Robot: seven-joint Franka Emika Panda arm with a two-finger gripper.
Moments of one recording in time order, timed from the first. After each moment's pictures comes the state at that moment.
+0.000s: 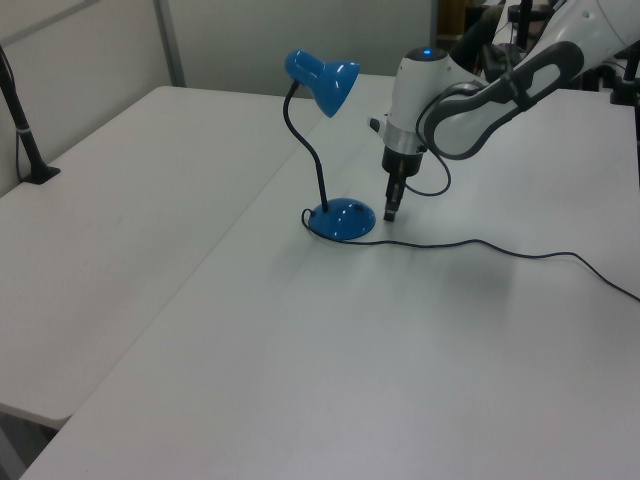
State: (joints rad) arm -0.05 0.48 0.11 -1.76 -0.09 2.40 -0.15
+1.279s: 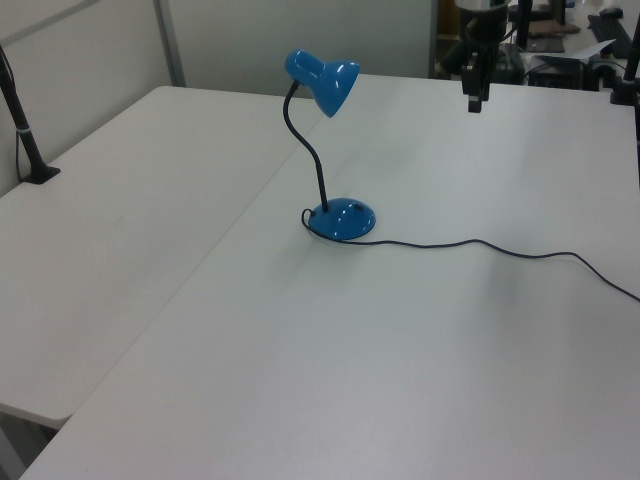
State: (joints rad) arm -0.05 -0.01 0.10 -1.72 -0.10 1.69 0.12
